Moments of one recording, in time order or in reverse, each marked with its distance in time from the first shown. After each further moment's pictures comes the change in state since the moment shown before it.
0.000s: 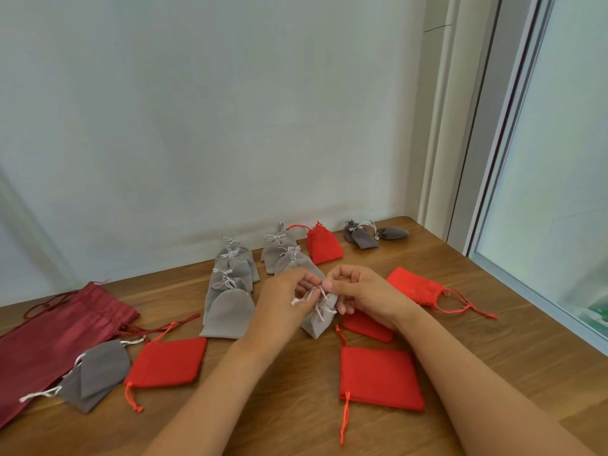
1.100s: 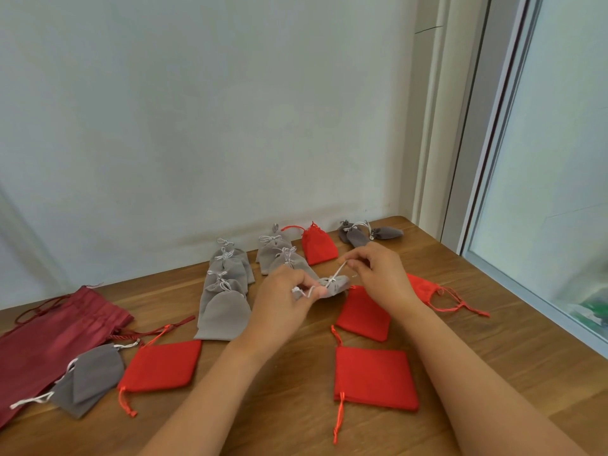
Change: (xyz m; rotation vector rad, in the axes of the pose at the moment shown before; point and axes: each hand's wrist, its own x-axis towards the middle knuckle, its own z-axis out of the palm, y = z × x) left_hand 0.002 0.004 0.002 0.113 0.028 0.029; right_hand 0.001 -0.011 -0.020 -0.872 0.569 -0.230
